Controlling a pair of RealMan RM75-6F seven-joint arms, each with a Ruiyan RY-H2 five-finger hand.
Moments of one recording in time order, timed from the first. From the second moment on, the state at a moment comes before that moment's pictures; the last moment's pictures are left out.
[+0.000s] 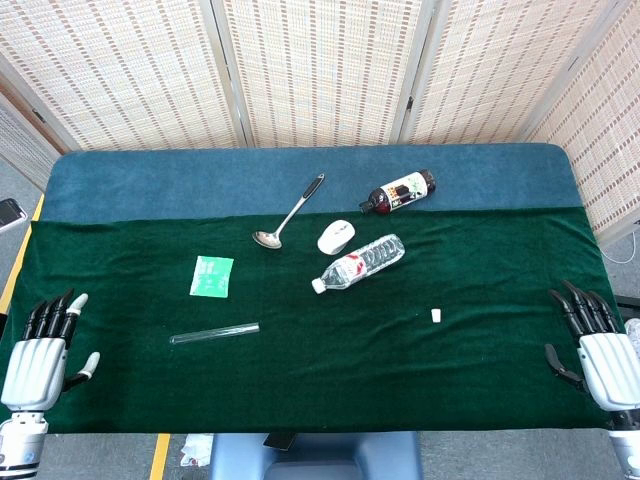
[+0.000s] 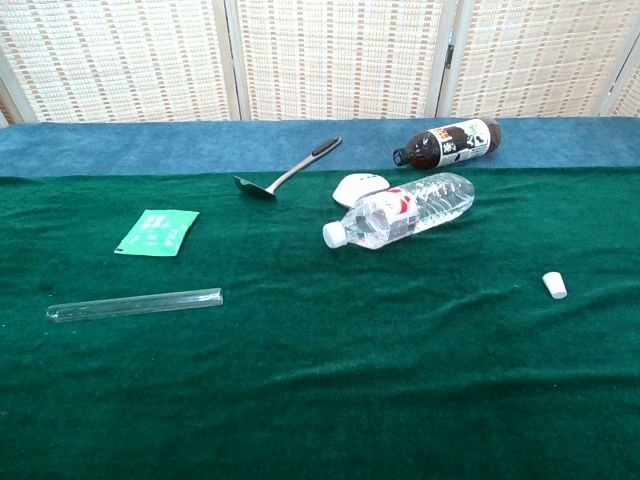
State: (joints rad) left arm -0.10 -1.20 -0.05 -1.69 1.49 1.51 0.23; right arm 0.04 -1.06 0.03 -1.61 -1.60 1.53 0.13
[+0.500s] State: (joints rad) left arm -0.12 -1.20 -0.06 -1.68 1.49 1.49 0.23; right arm 0.05 -1.06 0.03 -1.62 -1.59 1.53 0.12
